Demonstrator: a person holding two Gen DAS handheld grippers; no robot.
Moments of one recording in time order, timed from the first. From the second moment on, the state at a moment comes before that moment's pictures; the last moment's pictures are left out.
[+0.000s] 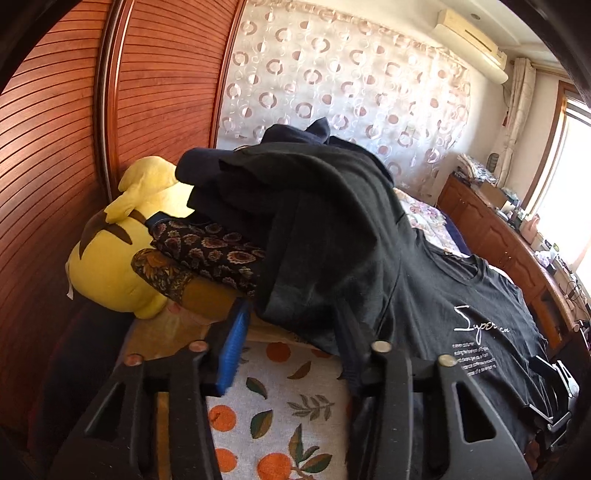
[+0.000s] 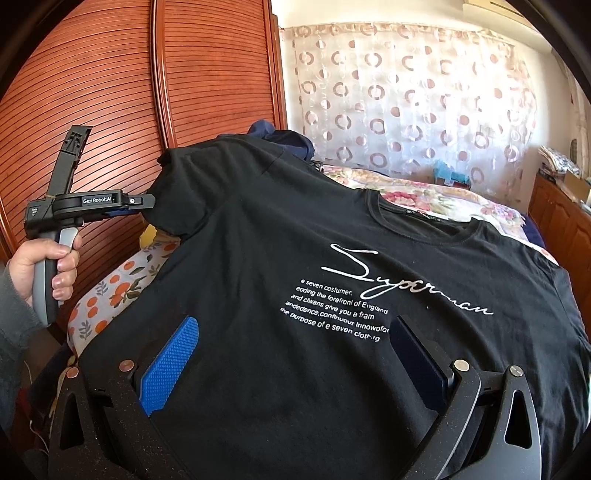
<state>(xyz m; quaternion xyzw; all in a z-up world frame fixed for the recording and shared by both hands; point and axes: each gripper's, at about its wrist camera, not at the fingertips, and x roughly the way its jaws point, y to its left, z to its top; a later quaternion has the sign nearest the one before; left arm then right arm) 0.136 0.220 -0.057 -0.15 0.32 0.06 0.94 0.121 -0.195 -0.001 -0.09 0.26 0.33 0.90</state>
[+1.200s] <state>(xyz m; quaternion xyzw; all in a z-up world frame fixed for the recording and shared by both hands) 0.077 0.150 -0.061 -0.04 0.34 -0.03 0.94 0.132 -0.149 -0.007 -0.09 0.27 0.32 0.91</state>
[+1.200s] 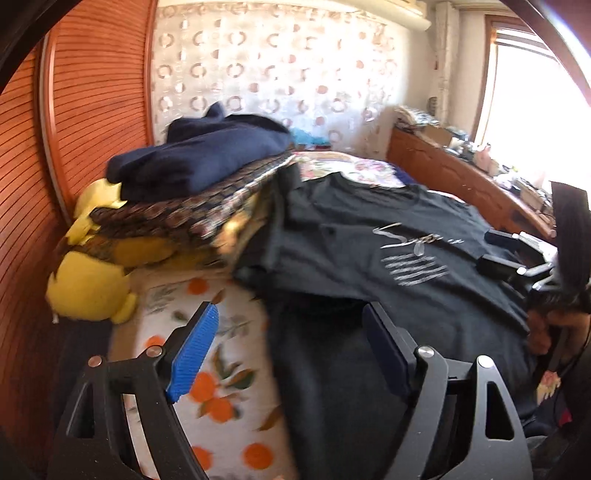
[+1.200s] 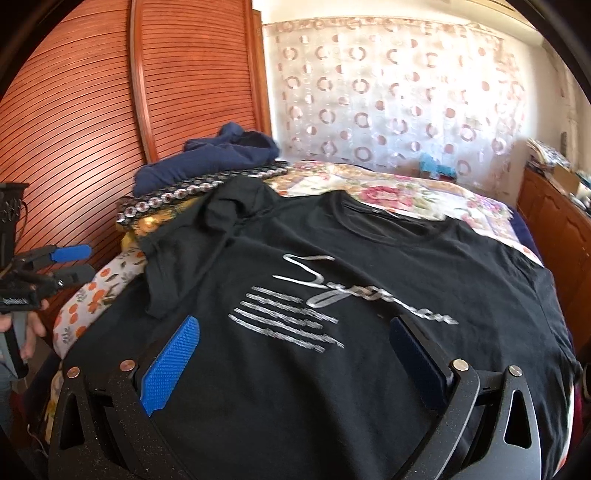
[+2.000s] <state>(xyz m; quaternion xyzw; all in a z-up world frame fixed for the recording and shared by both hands) 0.049 0.188 -0.095 -0.06 0.35 0.01 0.94 0.210 0.056 -0.048 -0.05 0.38 0.47 0.79</state>
